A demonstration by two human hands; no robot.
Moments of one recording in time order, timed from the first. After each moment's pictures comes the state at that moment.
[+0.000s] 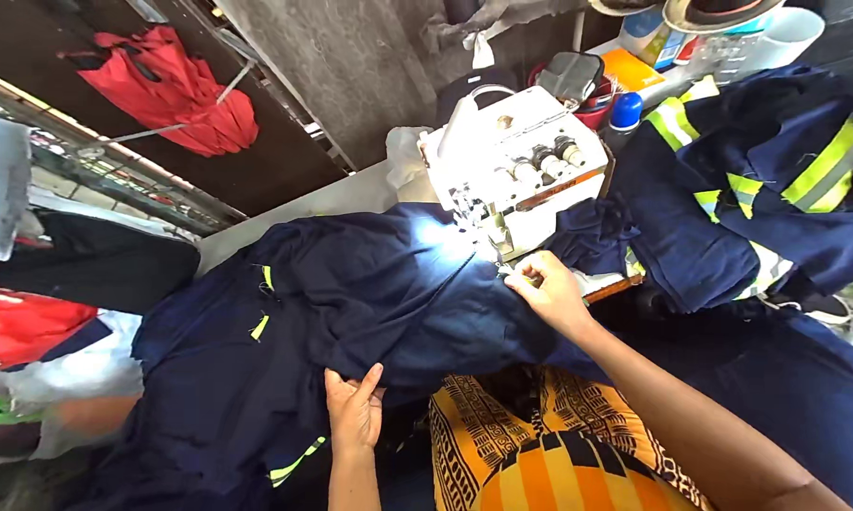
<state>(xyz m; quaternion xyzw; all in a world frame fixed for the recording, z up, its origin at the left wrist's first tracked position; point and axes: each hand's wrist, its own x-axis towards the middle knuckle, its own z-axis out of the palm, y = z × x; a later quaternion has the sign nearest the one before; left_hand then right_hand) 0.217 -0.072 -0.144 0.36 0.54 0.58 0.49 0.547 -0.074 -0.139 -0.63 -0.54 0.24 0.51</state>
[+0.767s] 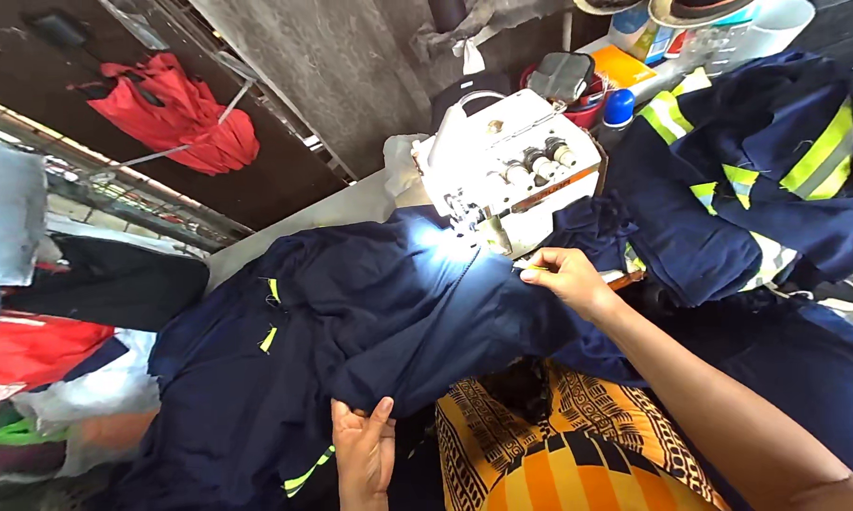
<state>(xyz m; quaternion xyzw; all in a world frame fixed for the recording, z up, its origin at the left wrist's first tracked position) 0.222 -0.111 -0.126 0.40 0.44 0.61 0.53 0.579 -0.073 -0.121 -0.58 -0.46 0.42 0.52</state>
